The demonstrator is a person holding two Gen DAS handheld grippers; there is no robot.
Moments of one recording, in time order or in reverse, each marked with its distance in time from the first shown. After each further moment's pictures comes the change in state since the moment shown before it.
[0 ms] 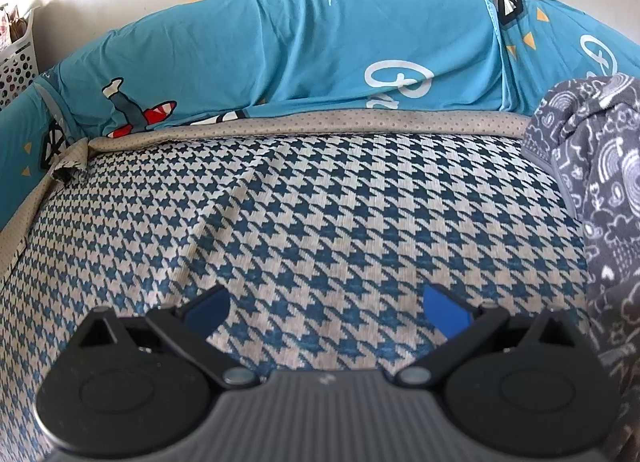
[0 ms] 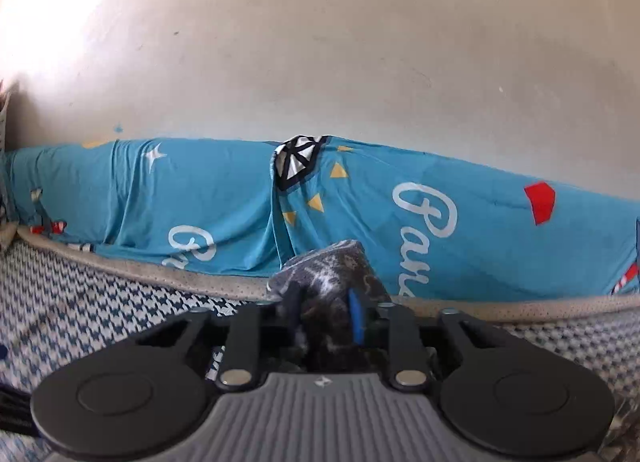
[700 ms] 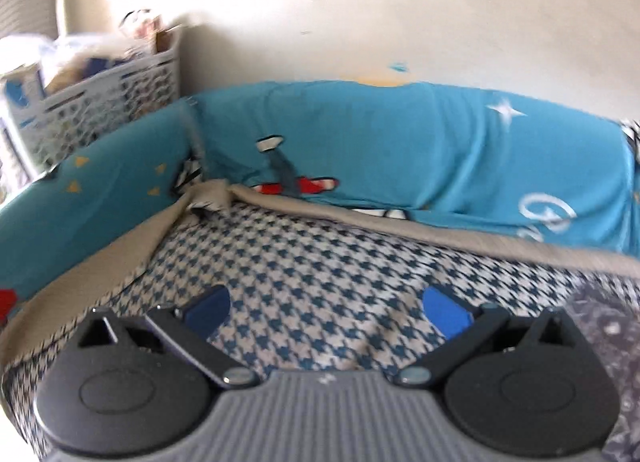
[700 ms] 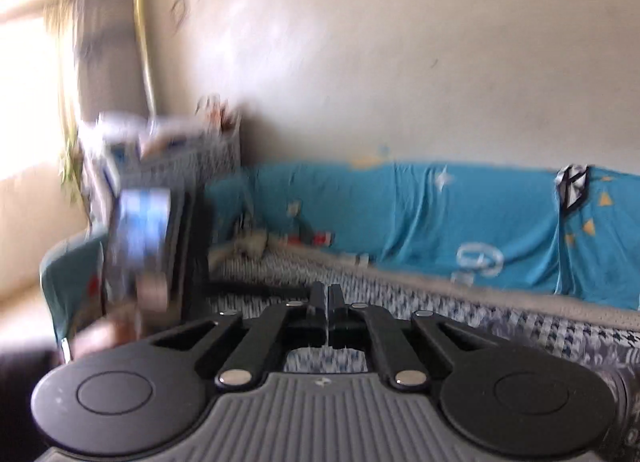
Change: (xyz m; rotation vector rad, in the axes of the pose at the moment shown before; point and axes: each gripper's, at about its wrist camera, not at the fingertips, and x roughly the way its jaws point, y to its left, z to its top) left arm -0.037 0.097 0.033 -0.281 -0.195 0.255; right arm -0.071 0.105 0.002 -0.101 0.000 0.649
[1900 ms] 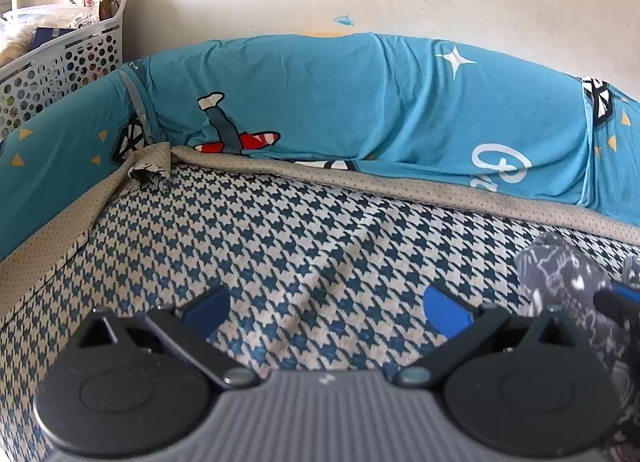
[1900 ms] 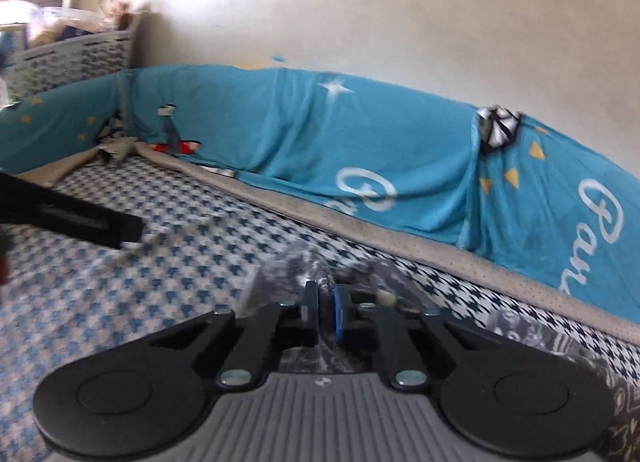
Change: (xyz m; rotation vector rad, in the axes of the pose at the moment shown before) left arm 0.016 -0.025 -0.027 0.061 0.081 -0.130; right arm 0.070 -0.050 -0.035 -0.145 0.157 -0.295
